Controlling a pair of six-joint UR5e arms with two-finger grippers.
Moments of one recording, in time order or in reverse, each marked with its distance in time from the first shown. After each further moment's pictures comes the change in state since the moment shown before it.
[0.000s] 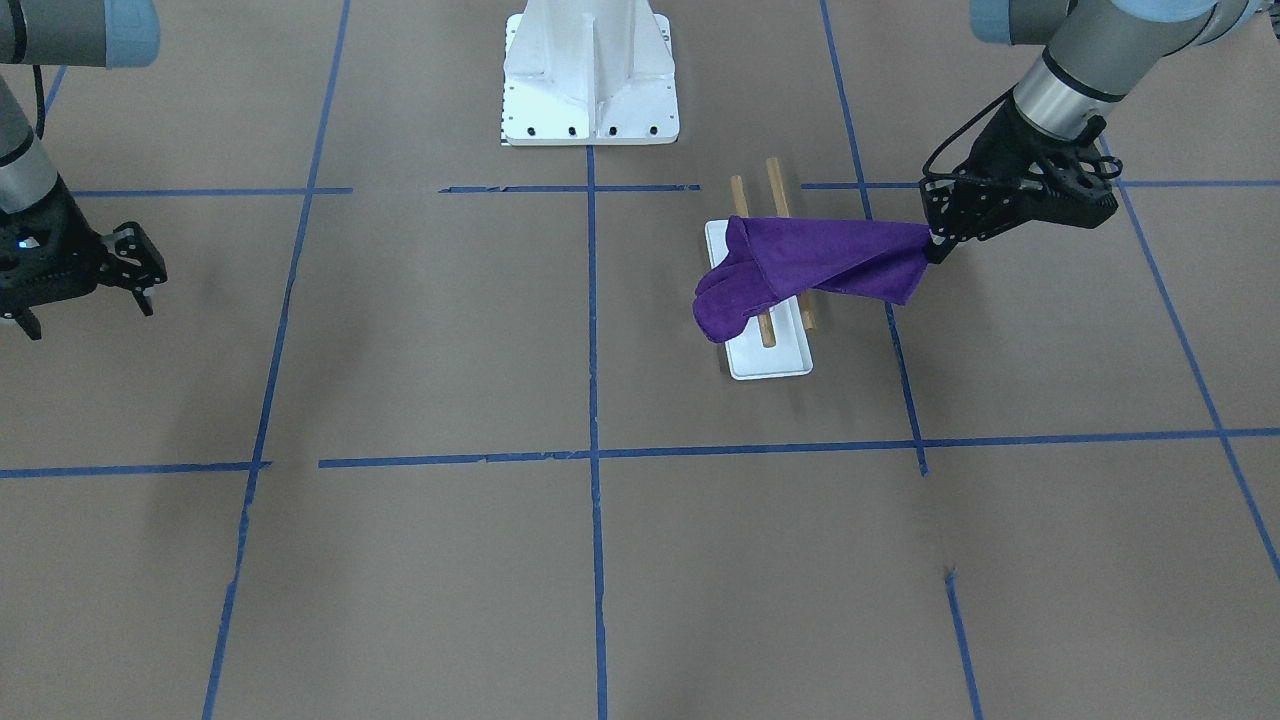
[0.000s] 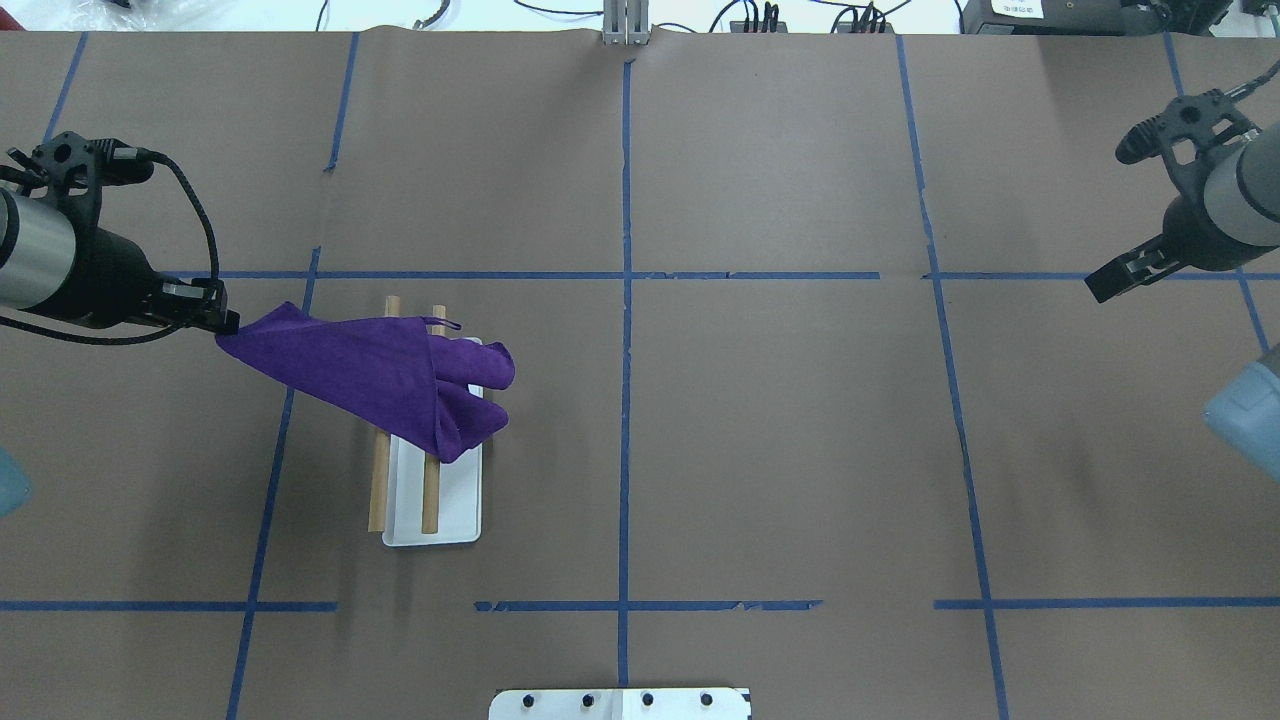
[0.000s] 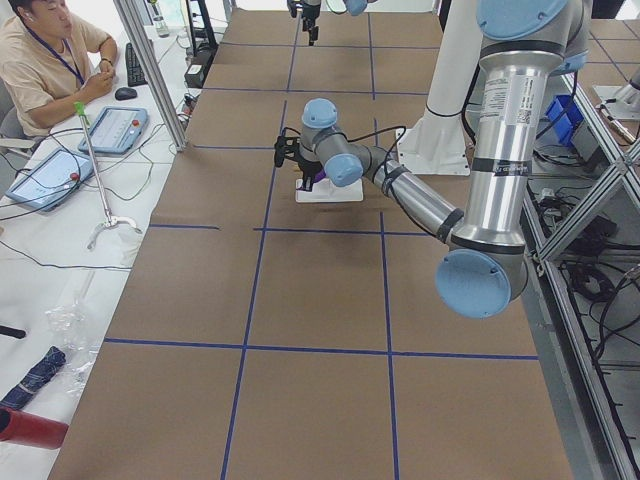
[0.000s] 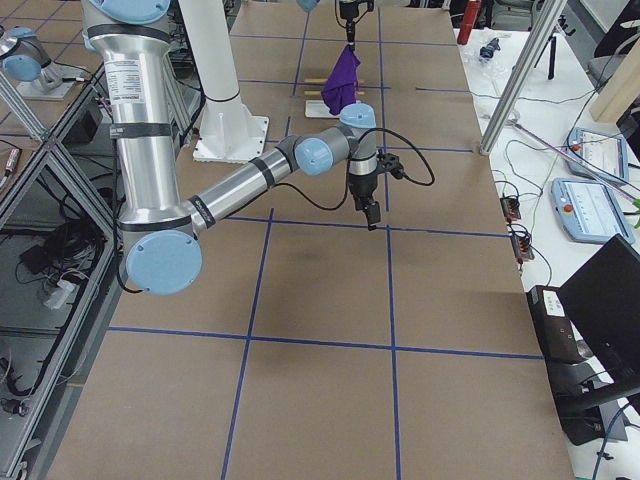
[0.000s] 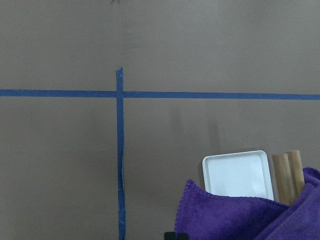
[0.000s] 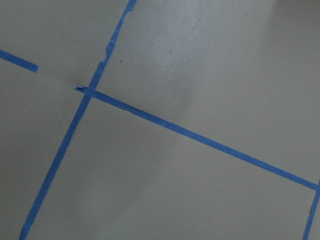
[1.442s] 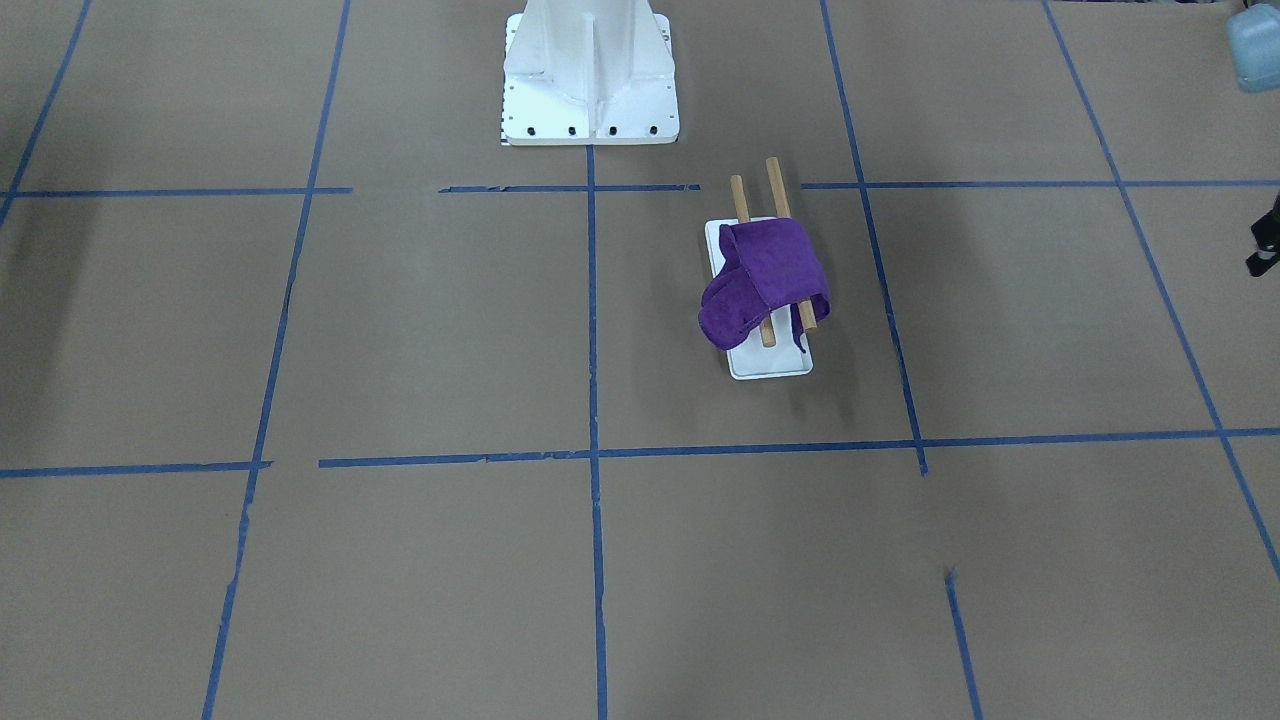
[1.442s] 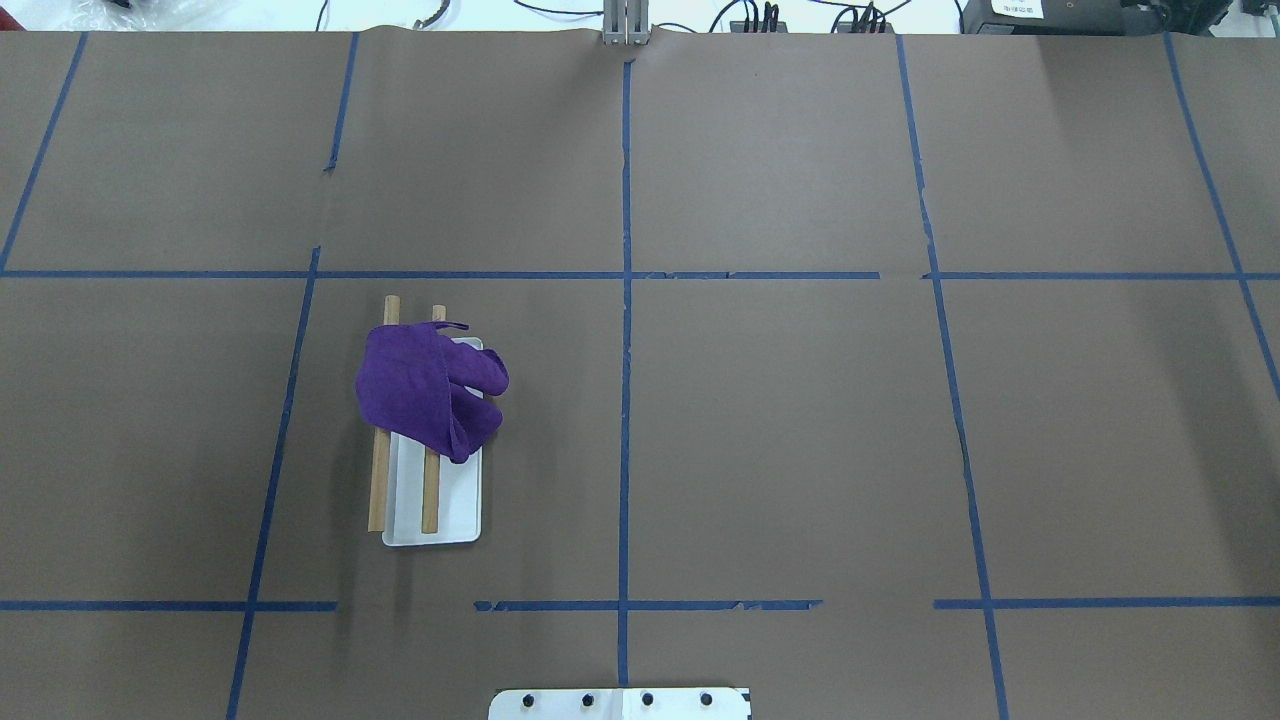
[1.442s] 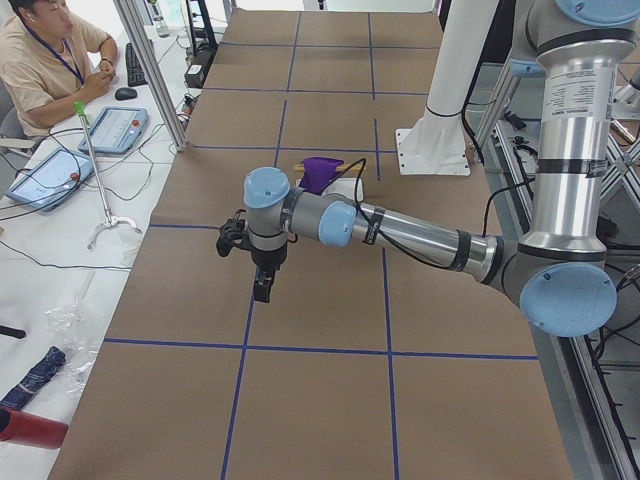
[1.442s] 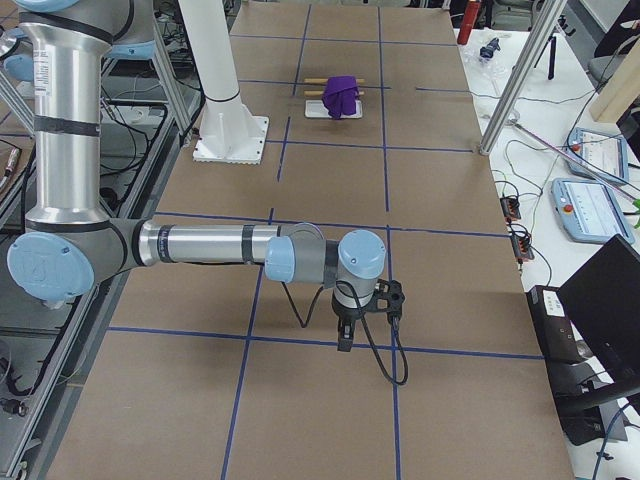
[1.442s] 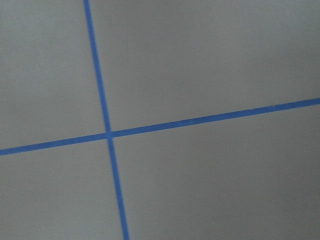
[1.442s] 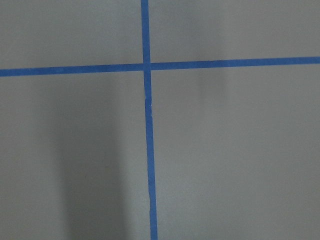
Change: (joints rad) left arm -0.586 0.092 0.244 0.340 -0.119 0.892; right arm 0.540 -0.165 -0.333 -0.001 0.372 -0.291
